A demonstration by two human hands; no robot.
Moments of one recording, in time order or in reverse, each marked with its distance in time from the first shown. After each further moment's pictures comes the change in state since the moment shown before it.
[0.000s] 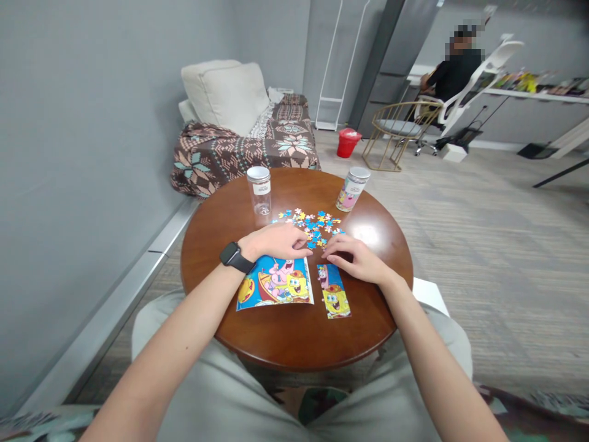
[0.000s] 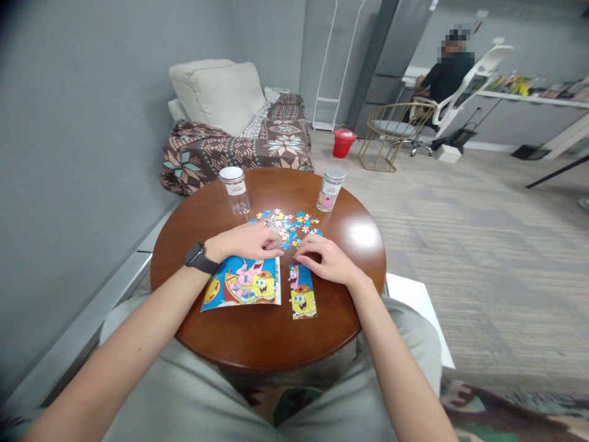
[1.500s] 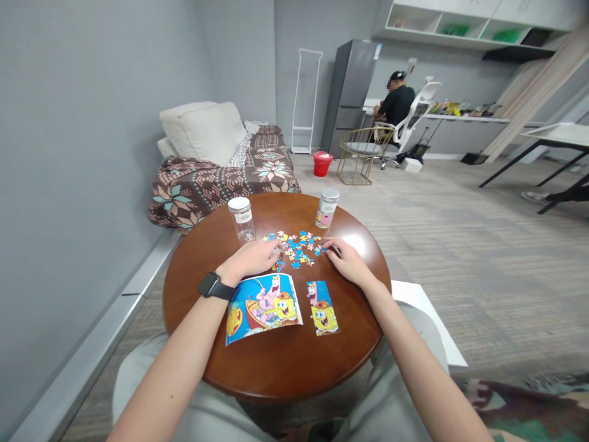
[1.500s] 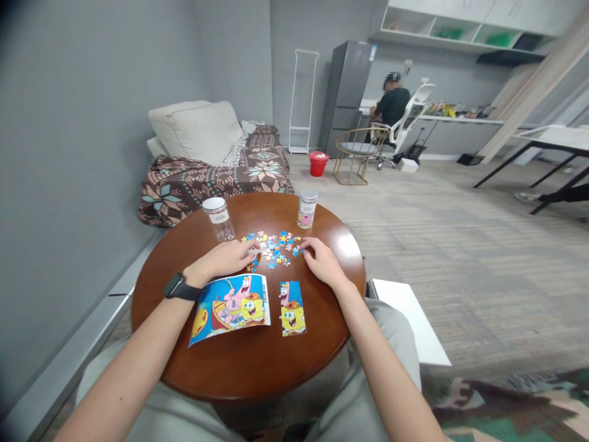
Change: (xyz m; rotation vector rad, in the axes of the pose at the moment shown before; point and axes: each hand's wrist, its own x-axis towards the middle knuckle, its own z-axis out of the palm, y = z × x) left_hand -0.005 -0.011 -0.008 0.214 0.040 -0.251; right_hand -0.005 0.045 0.004 -0.101 0.470 0.282
